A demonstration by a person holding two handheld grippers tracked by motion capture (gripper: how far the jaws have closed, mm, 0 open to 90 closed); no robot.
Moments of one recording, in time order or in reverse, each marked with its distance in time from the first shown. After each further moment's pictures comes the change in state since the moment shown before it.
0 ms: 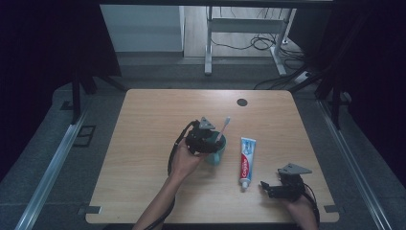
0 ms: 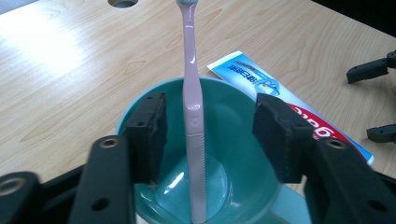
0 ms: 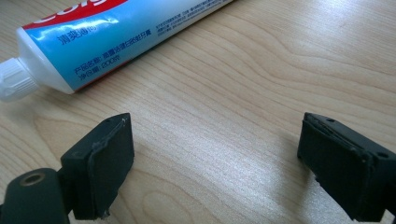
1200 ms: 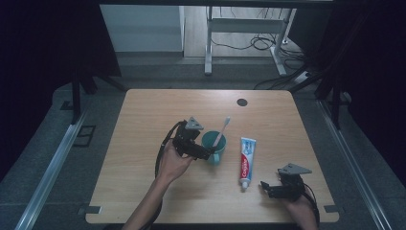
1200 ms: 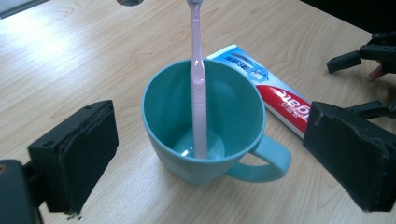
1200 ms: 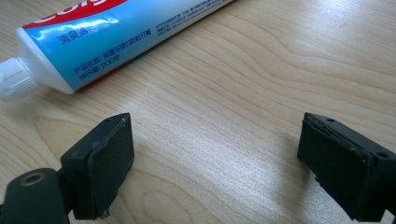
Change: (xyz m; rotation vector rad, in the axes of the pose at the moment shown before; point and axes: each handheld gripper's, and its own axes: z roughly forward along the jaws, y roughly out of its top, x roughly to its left) left arm 0.007 -0.011 -0.043 0.000 -0.015 -0.005; right arm 0.000 0.000 0.000 0.000 -0.001 -0.001
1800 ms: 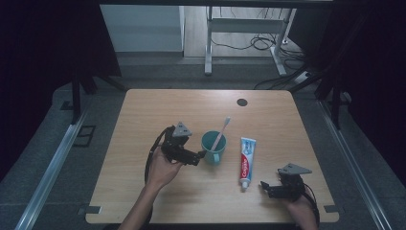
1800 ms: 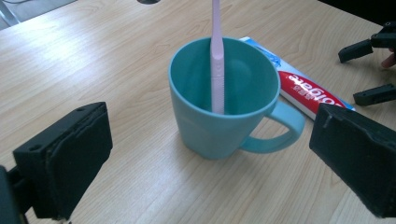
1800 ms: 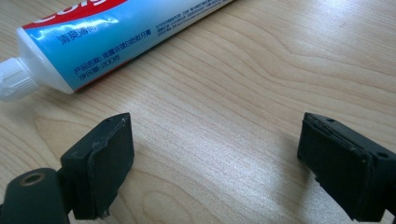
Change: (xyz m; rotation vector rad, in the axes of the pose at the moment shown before) left arm 0.007 -0.028 -0.022 -0.033 0.051 0.018; right arm 0.000 0.000 0.000 0.000 0.001 0.002
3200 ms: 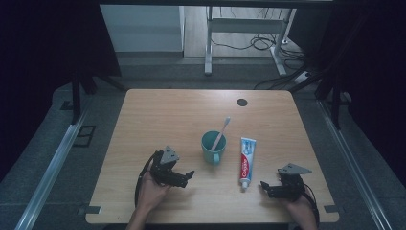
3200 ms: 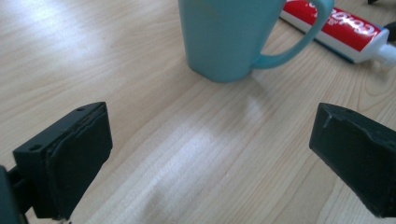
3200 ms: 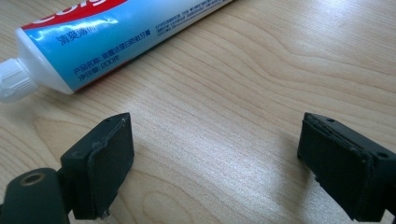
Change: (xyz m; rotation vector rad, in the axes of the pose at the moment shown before) left arm -0.010 -0.083 -0.001 0.008 0.047 -0.017; right arm 0.000 0.000 0.000 0.001 -0.002 0.003
